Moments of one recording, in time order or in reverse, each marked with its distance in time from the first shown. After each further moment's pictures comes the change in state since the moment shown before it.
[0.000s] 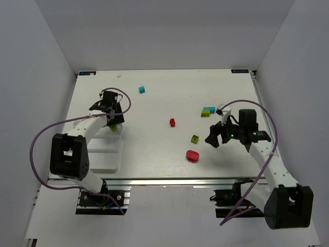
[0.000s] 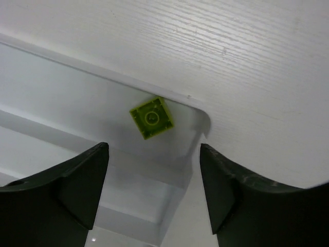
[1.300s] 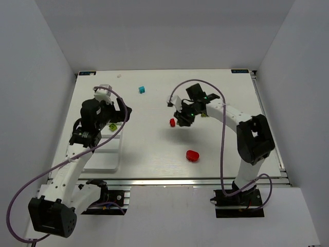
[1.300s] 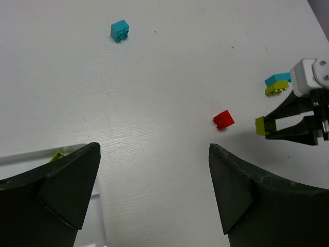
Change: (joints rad) left arm -0.023 -0.595 -0.214 0.317 0.515 0.128; right arm 0.398 0.772 0.575 -0.115 0.222 -0.369
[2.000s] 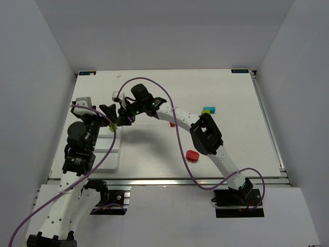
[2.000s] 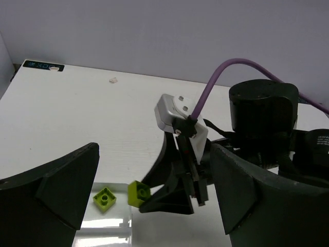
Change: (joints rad) left arm 0.003 -0.378 -0.187 0.201 -0.280 0.012; right arm 0.393 0.631 0.859 0.314 -0.316 0.458
